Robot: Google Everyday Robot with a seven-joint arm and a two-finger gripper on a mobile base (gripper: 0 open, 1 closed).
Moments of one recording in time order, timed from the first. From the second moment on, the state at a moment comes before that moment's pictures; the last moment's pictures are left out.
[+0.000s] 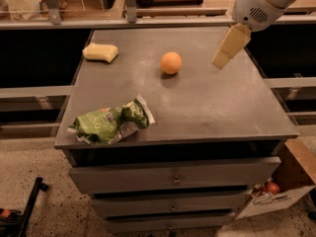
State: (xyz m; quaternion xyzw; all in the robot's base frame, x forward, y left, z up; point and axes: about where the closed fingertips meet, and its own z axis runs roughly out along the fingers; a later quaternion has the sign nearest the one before) arm 0.606 -0.161 0.970 -0.56 0.78 0.03 0.28
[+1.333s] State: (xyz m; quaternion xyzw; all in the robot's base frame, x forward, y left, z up) arm 0.673 -0.087 0.910 -0.53 0.76 0.10 0.37
